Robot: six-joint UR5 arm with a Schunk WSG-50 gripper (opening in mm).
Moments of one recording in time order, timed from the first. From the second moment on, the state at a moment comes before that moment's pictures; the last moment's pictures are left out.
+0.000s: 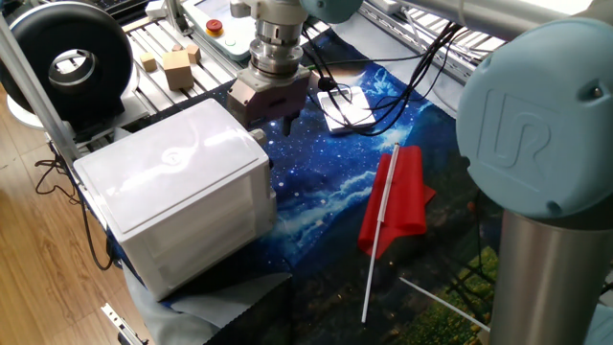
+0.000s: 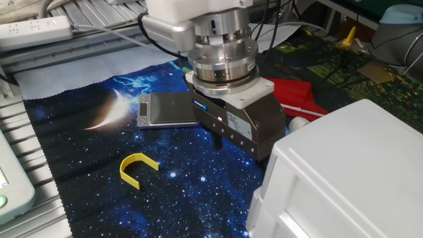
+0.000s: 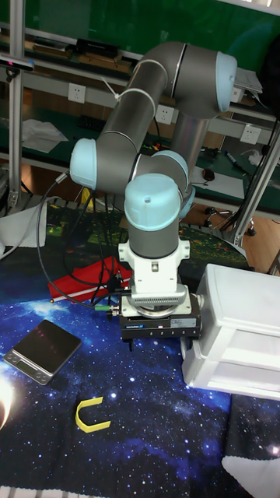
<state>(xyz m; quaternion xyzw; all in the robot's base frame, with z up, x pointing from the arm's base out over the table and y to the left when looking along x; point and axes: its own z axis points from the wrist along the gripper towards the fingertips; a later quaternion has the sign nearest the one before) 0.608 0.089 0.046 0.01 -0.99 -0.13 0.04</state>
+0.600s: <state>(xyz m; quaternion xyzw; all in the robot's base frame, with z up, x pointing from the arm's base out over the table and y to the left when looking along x) 0.608 0.101 0.048 0.01 -0.99 -0.17 0.04</state>
